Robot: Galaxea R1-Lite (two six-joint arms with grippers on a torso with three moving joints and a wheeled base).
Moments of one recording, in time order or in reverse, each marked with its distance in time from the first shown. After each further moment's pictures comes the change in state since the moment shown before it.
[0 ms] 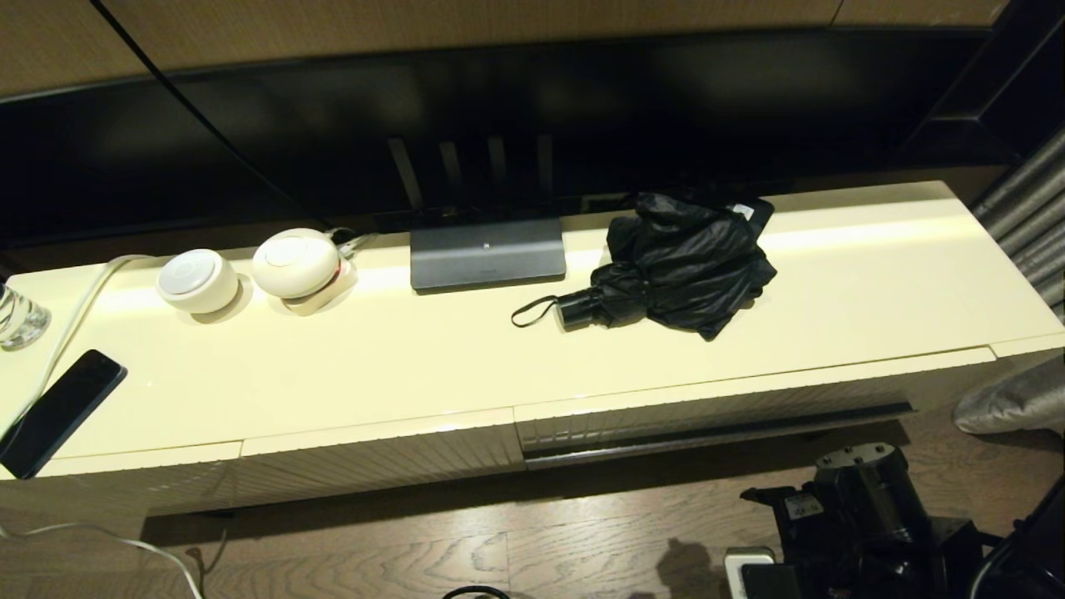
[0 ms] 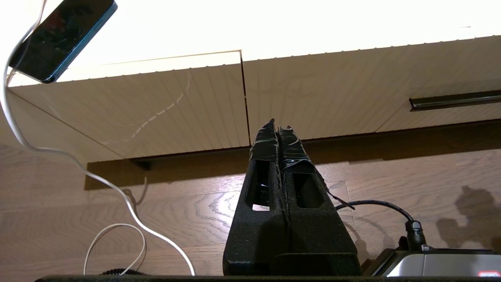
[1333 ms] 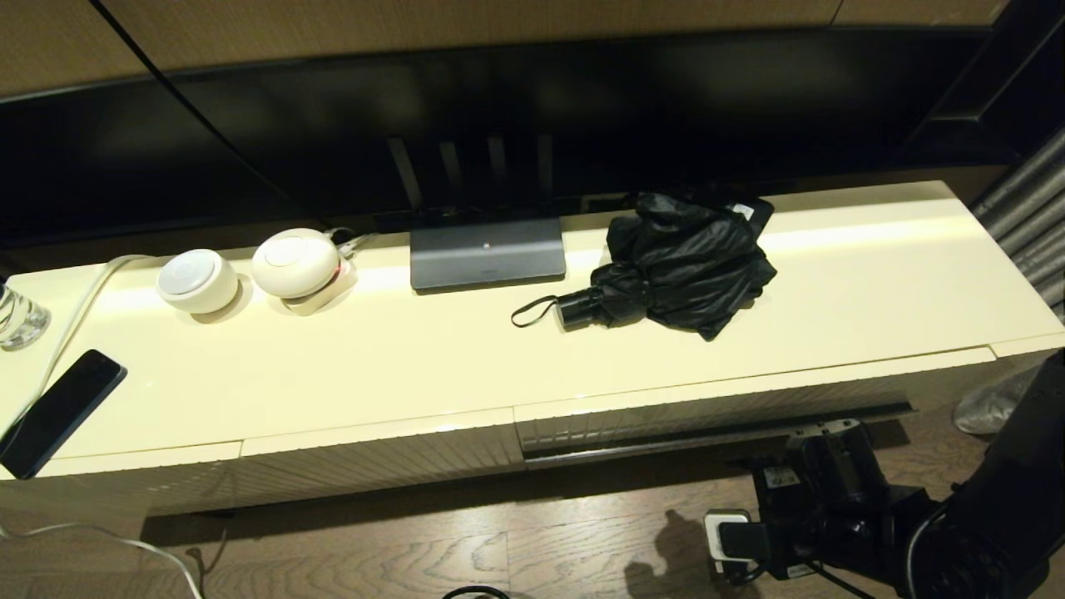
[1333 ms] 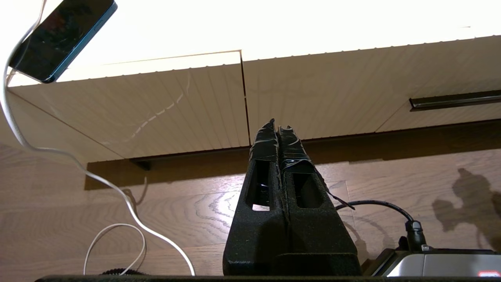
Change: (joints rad) left arm 0.000 0.000 0.000 0.000 0.000 0.000; right arm -0.051 0.119 -0.133 -0.017 0.008 -0.007
